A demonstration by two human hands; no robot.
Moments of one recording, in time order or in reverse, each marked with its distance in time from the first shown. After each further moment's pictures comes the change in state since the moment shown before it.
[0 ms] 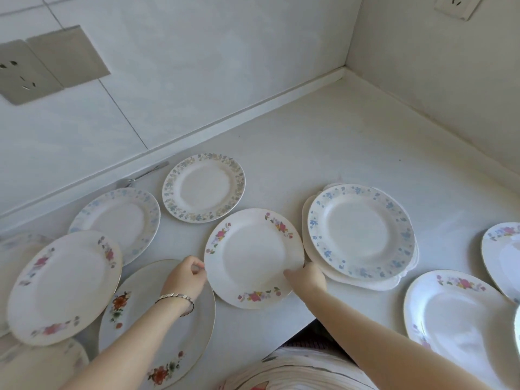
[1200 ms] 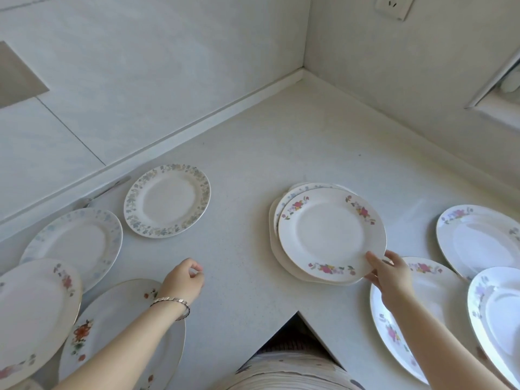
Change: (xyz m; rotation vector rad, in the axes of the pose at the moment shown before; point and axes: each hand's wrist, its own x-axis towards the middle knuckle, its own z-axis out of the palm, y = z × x) left_hand -0.001 0.042 0.039 0.140 -0.085 0.140; right_hand 0.011 0.072 -0.170 0.746 0.392 -0.026
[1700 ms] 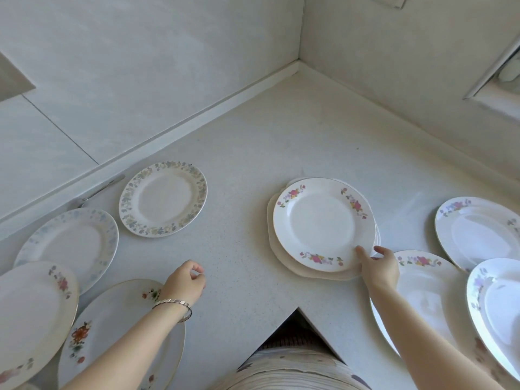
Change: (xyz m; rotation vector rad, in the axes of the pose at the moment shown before) left_hand 0.007 -0.008 0.008 0.032 -0.046 -0.009; right_hand 0.000 0.008 0.023 -0.365 0.209 -0.045
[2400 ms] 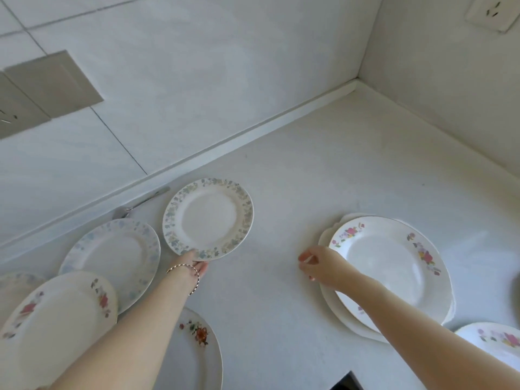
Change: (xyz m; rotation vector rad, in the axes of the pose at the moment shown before) left_hand 0.113 0.003 -0.072 -1.237 0.173 -0.528; right_hand -0.058 -0.108 0.138 -0.695 -0.810 -0.563
